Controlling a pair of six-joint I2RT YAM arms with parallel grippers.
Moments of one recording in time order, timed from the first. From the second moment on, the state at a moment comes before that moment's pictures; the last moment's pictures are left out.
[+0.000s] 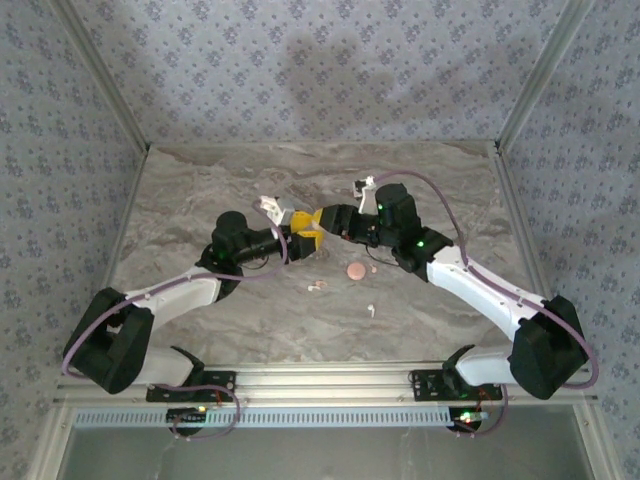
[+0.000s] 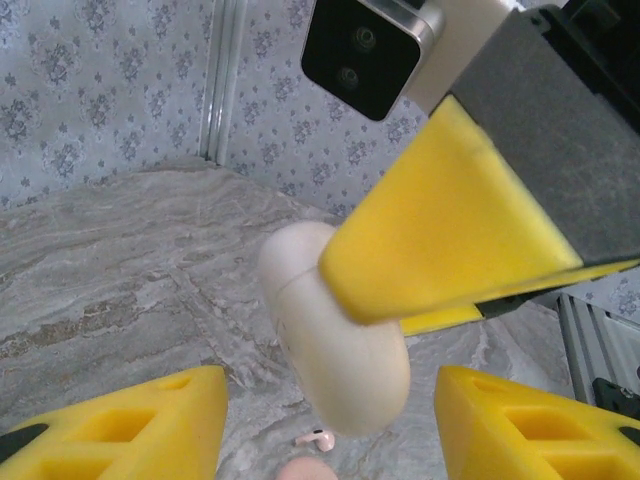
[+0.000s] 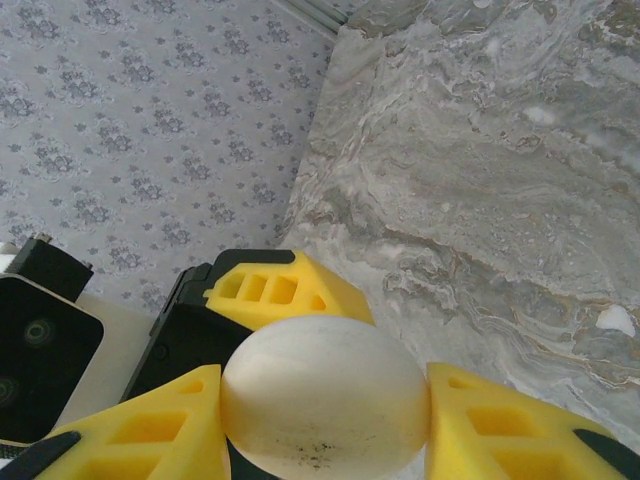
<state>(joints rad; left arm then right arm) -0.56 1.35 0.62 0.70 0.64 -0.24 0.63 1.31 0.96 0.00 -0.41 0.88</state>
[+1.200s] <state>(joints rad) -0.53 1.34 0.65 0.62 0.69 -0.22 0.63 1.21 0.96 -0.07 -0.38 0.74</state>
